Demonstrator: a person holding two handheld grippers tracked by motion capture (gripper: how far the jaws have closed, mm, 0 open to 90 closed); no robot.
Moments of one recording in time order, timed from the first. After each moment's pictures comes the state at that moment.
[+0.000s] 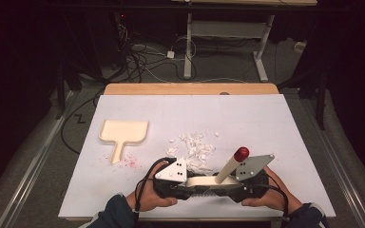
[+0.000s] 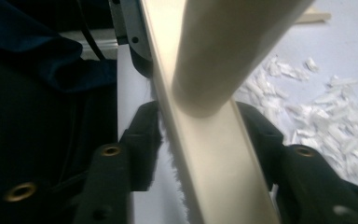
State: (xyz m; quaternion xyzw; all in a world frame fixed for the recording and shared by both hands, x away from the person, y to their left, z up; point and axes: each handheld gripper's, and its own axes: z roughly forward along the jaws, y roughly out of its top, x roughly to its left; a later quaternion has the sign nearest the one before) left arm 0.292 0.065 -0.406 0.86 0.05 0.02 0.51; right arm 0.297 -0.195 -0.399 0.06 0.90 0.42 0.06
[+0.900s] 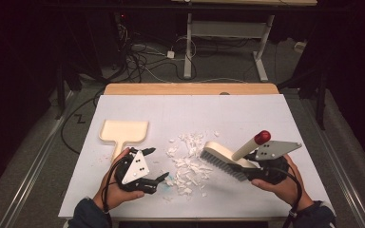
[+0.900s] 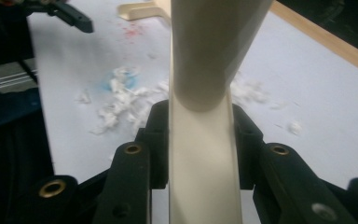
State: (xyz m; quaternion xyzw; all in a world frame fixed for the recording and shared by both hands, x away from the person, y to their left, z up) left arm 0.292 0.152 -0.424 0.85 0.18 0.25 0.43; right arm 0.311 -0.234 -0.371 0.19 0.87 0.43 0.14
